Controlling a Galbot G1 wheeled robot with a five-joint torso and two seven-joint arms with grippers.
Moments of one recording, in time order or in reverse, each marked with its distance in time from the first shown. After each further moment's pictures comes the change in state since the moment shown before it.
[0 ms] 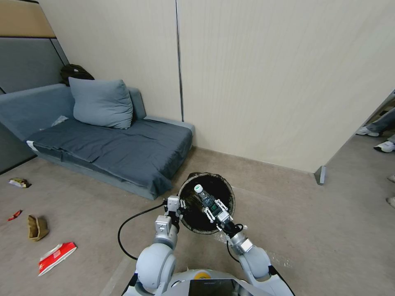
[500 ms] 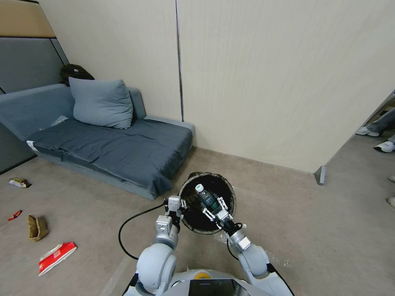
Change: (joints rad) left arm 0.001 -0.010 0.011 0.002 0.004 -0.002 0.001; right arm -0.014 0.013 -0.013 0.035 -0.010 -0.003 0.006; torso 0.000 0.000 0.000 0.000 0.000
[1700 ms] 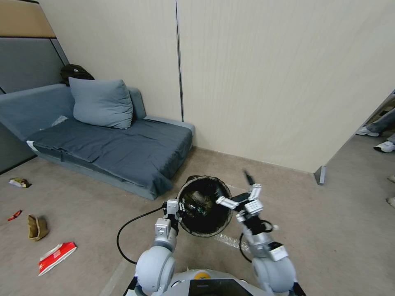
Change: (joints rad) left arm 0.043 -0.005 -0.100 -0.001 0.013 -0.033 0.020; right arm -0.222 0.203 0.203 0.433 0.055 -0.083 0.152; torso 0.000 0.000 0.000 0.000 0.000
